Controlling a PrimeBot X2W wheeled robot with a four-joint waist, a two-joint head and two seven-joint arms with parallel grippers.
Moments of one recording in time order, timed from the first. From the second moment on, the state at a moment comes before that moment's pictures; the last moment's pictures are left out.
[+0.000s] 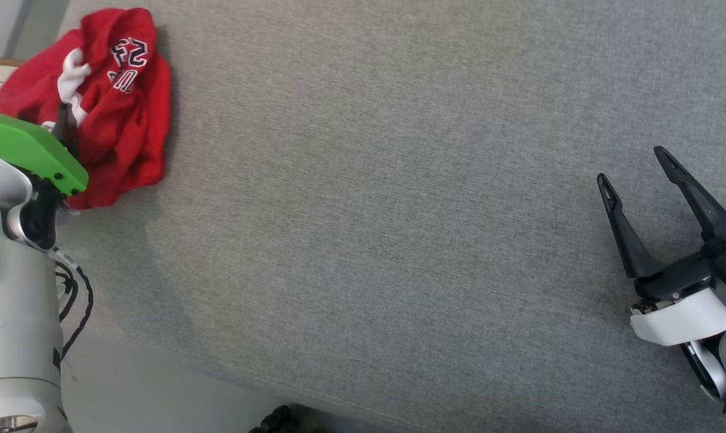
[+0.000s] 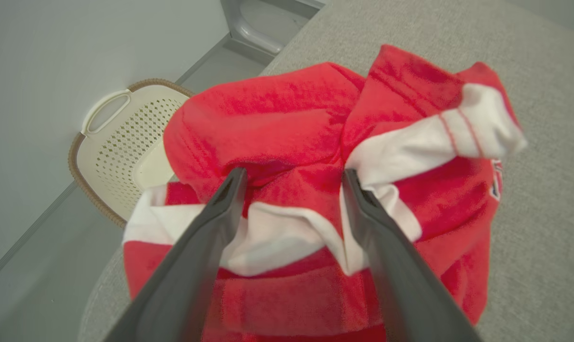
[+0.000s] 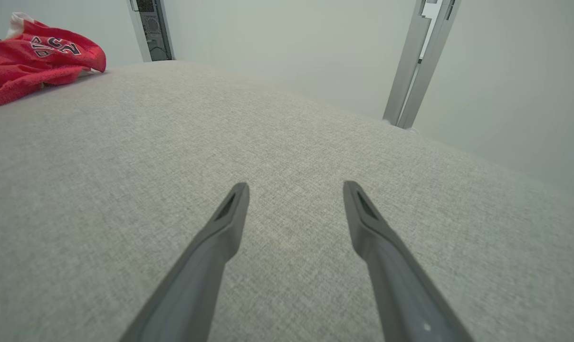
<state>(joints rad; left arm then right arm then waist) -0.88 0.25 0.14 0.90 -0.39 -0.12 0.20 -0.15 -0.47 0.14 -0.10 0.12 0.13 -0.26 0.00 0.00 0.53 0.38</state>
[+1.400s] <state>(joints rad) -0.53 0.25 -0.26 0.32 -0.53 -0.02 -0.09 -0.18 -0.20 0.18 -0.08 0.16 0.13 -0.26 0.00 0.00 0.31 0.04</state>
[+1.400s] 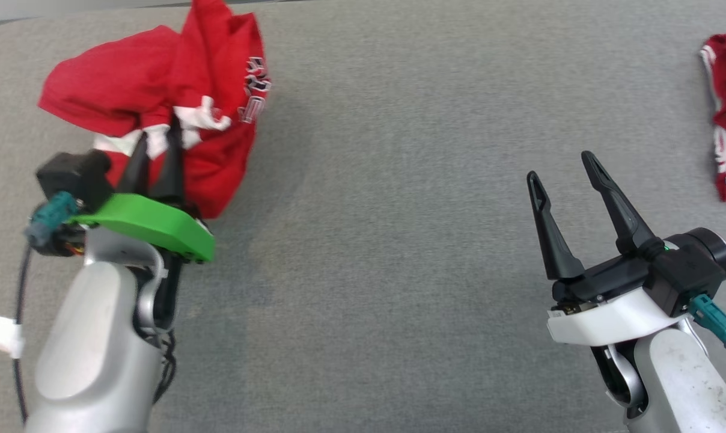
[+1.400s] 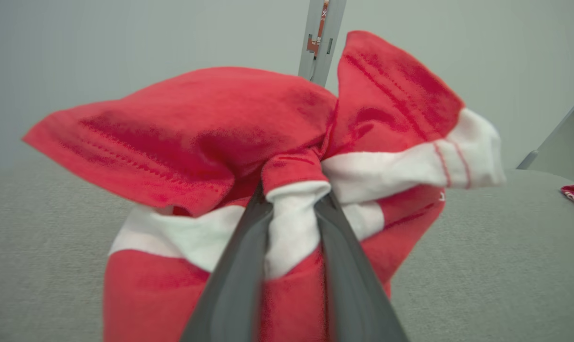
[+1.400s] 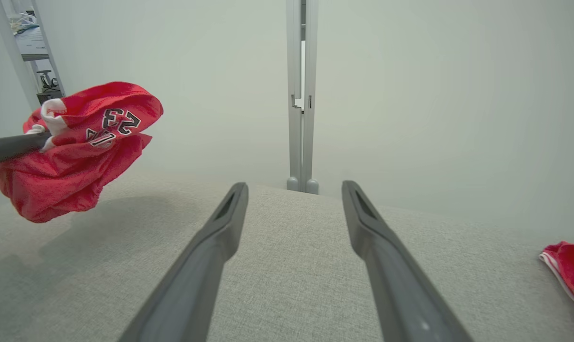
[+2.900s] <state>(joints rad) -0.12 0.10 -0.28 0.10 -0.43 0.09 -0.26 -0.05 -0.15 0.22 -0.03 0.20 0.13 -0.26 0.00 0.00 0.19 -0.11</state>
